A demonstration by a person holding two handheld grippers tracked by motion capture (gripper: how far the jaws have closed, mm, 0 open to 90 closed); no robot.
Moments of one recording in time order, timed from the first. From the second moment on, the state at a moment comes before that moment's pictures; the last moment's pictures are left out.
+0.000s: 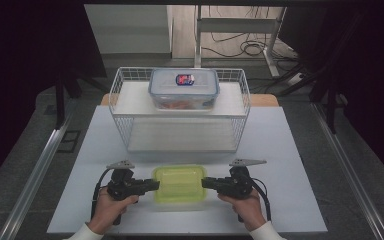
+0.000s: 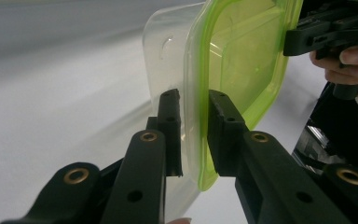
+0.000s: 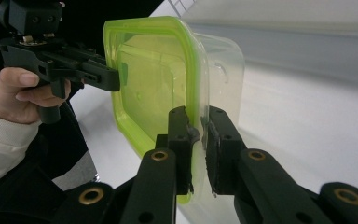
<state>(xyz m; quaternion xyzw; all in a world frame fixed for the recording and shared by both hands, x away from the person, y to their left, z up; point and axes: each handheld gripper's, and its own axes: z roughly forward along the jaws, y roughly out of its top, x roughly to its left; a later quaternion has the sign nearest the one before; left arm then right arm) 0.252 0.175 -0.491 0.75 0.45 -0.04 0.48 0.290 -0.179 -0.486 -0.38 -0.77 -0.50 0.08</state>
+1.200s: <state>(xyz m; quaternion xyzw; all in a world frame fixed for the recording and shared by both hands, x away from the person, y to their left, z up) 0.286 0.174 -0.375 0.75 0.39 0.02 0.53 0.311 -0.183 -0.369 -0.32 -0.78 -0.54 -0.03</state>
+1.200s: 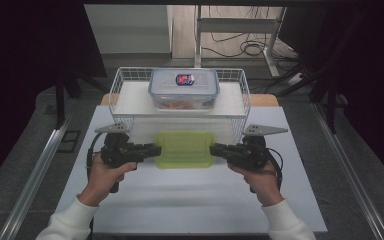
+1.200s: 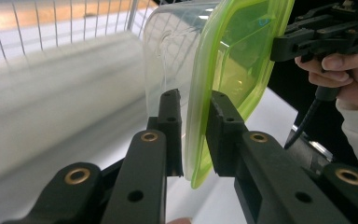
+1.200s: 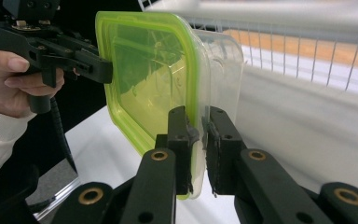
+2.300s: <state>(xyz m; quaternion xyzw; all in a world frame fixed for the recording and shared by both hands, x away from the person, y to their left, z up) 0.354 0.186 -0.254 0.75 0.38 0.07 0.54 0.383 -0.168 -0.253 -0.31 -0.76 -0.56 -0.06</state>
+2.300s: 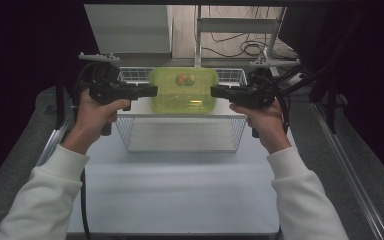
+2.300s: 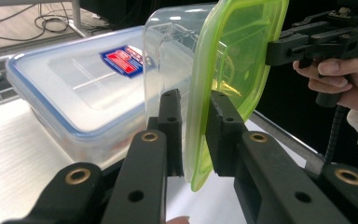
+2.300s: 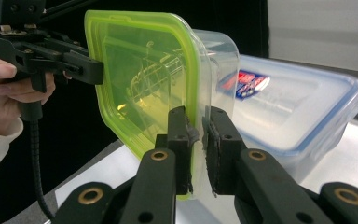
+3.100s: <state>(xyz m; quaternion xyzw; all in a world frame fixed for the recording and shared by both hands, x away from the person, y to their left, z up) 0.417 0.190 -0.259 0.73 0.42 0.04 0.54 0.450 -0.163 -0.254 -0.36 -0.75 -0.56 -0.01</state>
